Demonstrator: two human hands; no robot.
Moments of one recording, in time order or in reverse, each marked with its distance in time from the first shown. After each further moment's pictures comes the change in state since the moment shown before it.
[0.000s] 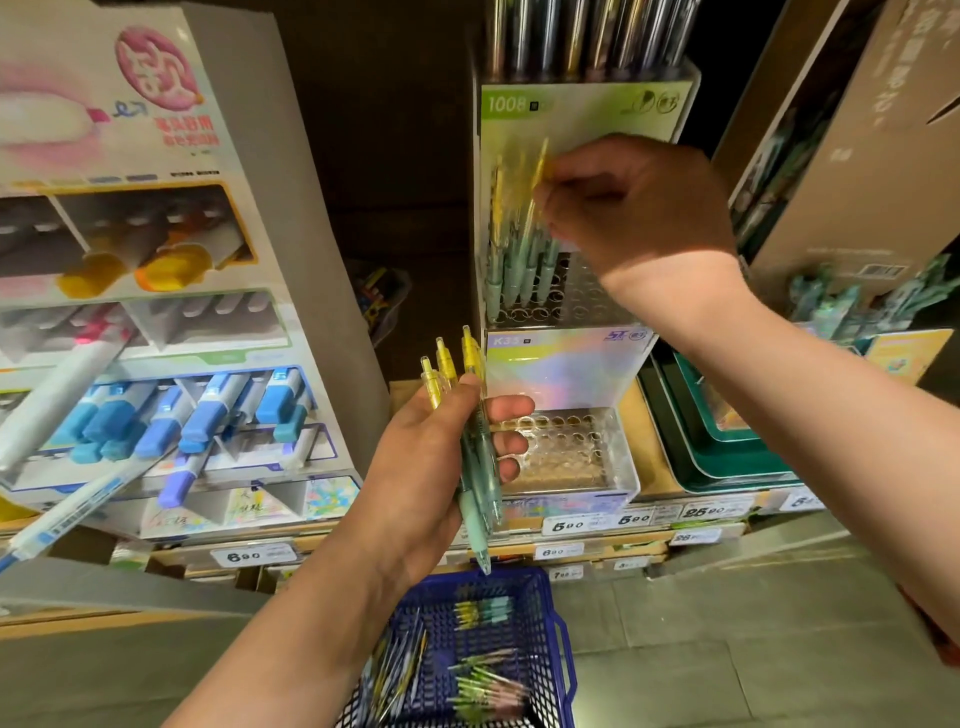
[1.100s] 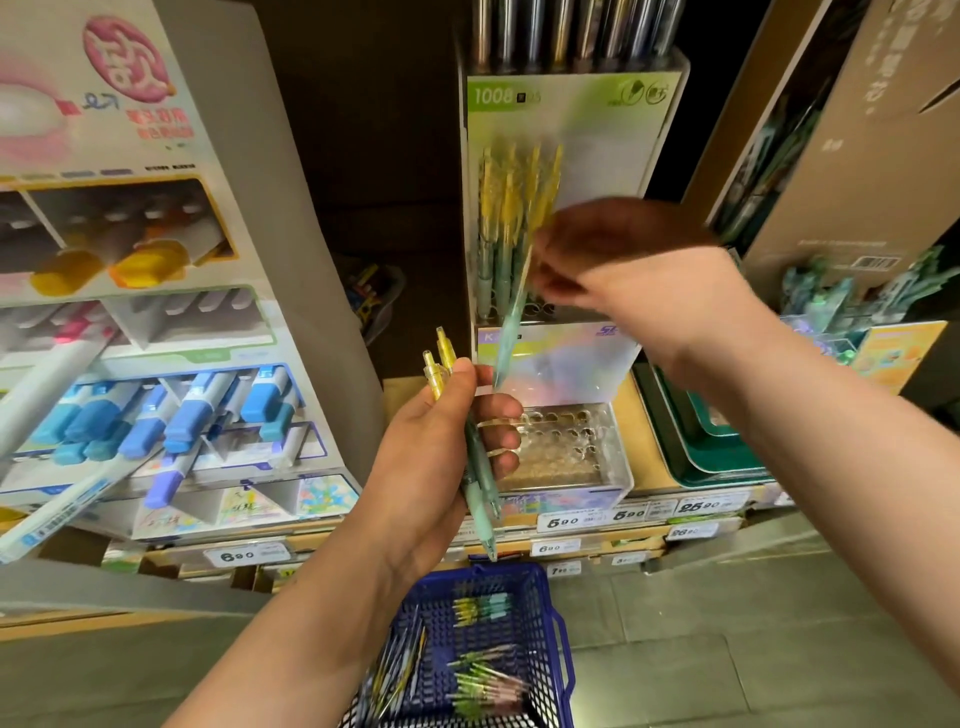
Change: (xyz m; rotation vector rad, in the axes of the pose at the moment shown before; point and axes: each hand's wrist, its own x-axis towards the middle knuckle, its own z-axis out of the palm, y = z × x) left_hand 0.002 -0.003 0.010 0.018 0.036 -0.019; right_hand -0.032 0.002 -0.011 0.359 -0.185 0.303
